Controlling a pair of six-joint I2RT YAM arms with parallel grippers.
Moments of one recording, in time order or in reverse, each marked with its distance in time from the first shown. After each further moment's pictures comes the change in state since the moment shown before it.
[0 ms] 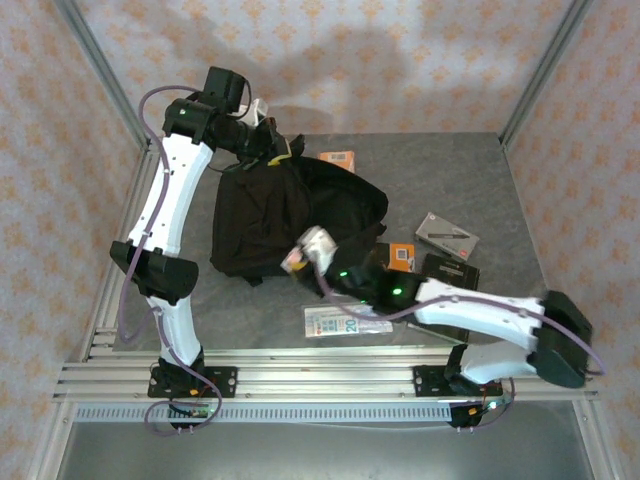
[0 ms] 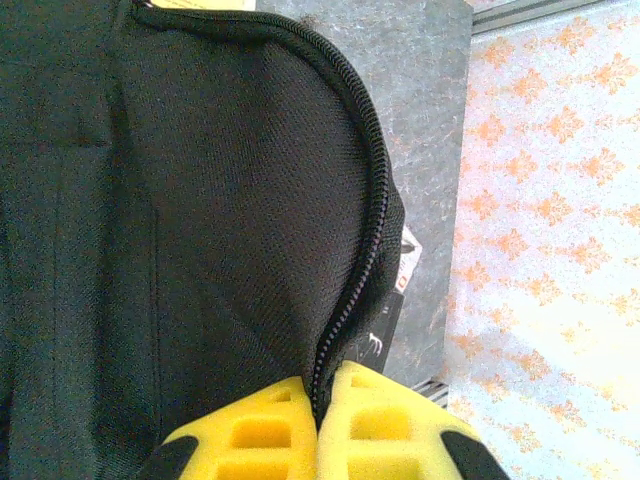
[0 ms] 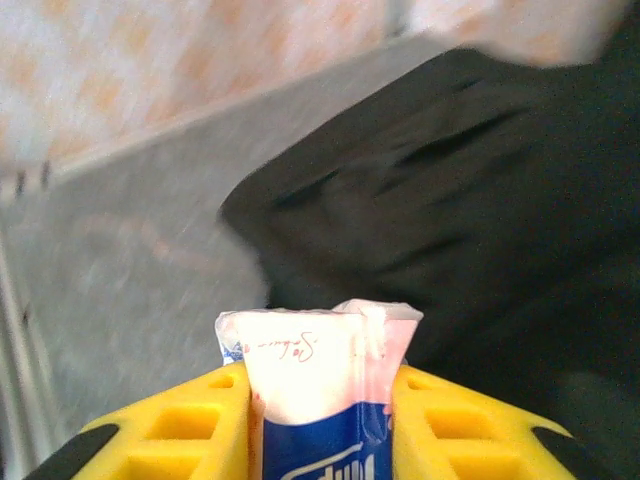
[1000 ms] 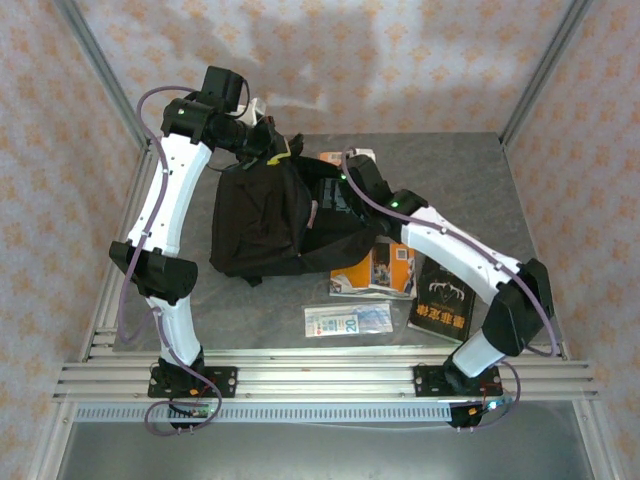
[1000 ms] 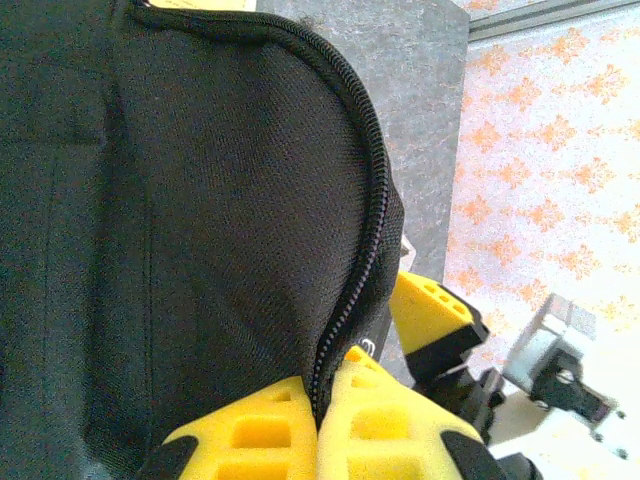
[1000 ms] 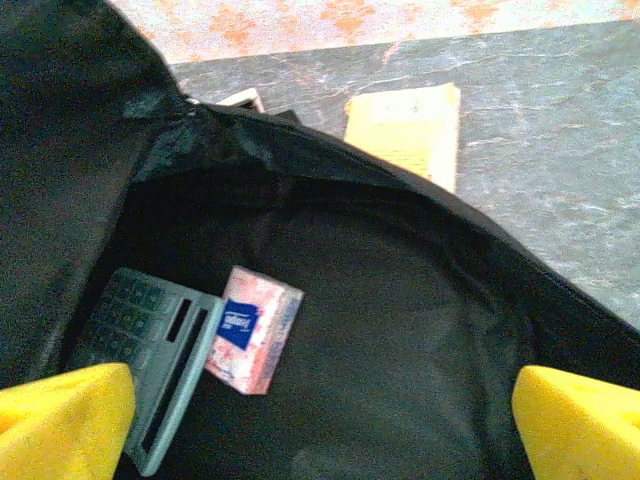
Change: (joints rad) left arm 0.006 -0.002 -0.002 0.006 0.005 -0.022; right arm -0.368 0.345 0.560 -0.534 0.173 0.395
